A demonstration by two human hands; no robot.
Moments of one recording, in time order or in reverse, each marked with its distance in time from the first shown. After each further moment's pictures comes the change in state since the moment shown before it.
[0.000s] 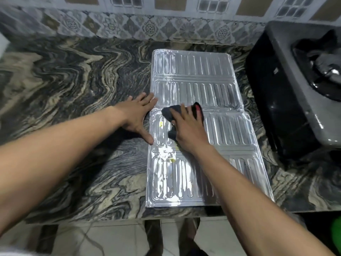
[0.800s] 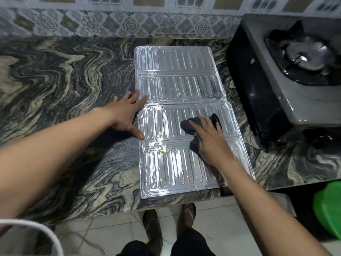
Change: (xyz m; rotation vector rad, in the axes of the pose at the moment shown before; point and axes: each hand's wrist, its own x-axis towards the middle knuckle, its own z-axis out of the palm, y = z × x) left_hand -0.010 0.012 -0.003 -0.070 -0.017 -0.004; right_hand -0.094 0.073 0.000 0.050 0.017 0.113
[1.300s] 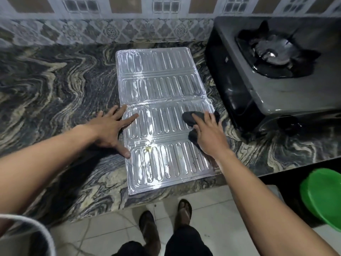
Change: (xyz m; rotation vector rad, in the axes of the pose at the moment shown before) left_hand -0.023 0.016 0.027 0.111 -0.049 0.035; right_hand -0.010 0.035 -0.016 -0.027 -0.022 0.259
